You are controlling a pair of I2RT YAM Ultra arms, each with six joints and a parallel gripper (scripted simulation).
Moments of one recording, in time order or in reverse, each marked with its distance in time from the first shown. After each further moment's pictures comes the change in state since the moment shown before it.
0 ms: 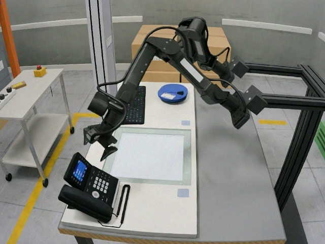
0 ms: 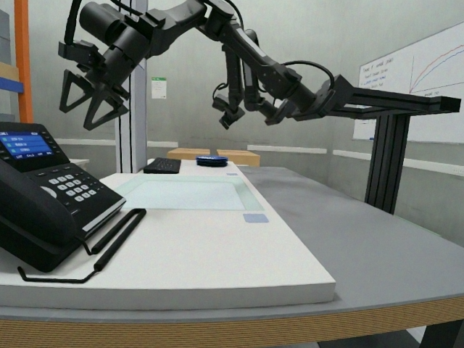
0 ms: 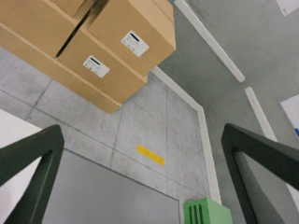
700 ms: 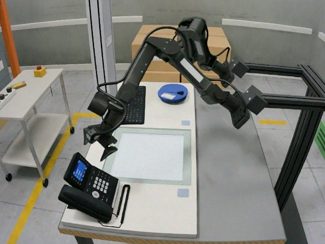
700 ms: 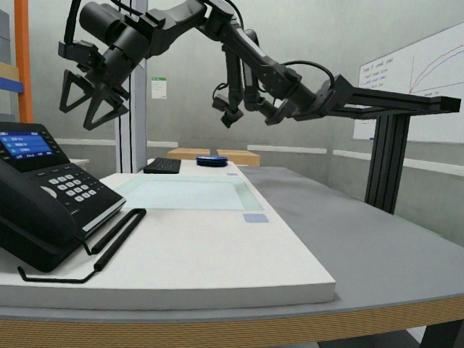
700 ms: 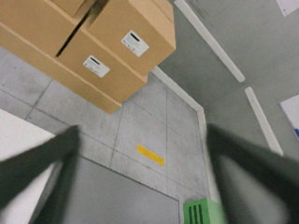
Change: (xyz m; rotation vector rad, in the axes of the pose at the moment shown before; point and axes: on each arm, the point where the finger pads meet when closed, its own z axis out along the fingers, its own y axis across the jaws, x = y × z) left arm 0.000 0.000 0.000 0.000 0.000 0.005; right arm 0.000 0.000 0.000 -0.001 0.000 -0.002
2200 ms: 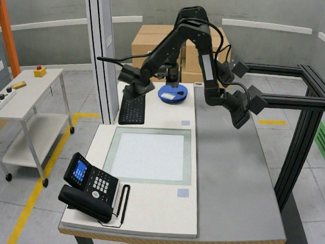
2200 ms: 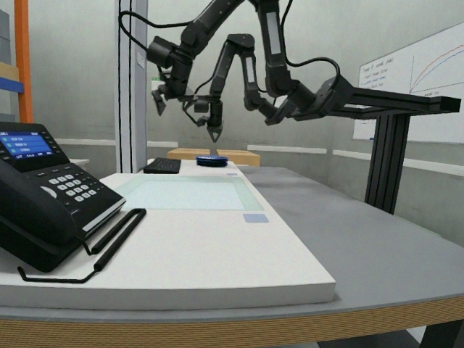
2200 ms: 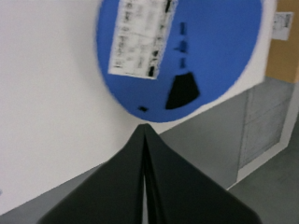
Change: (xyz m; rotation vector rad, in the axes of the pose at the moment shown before) left arm 0.318 -0.119 -0.192 1.059 0.372 1.502; right arm 0.057 0.169 -0.168 -0.814 0.345 -0.645
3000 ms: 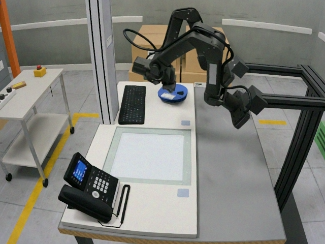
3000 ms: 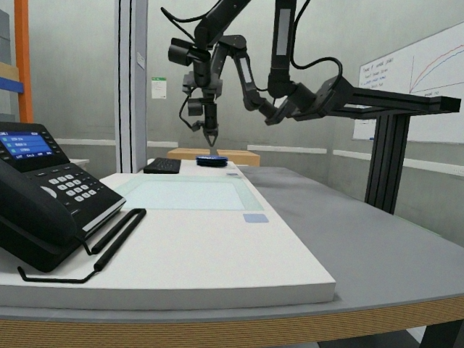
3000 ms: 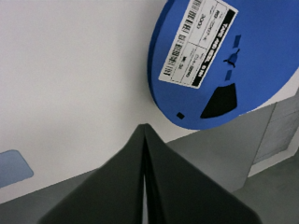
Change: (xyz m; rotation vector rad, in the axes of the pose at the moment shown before) left arm -0.022 -0.135 -0.027 0.360 -0.219 0.617; right arm -0.009 0.032 0.006 -0.103 0.073 -0.089
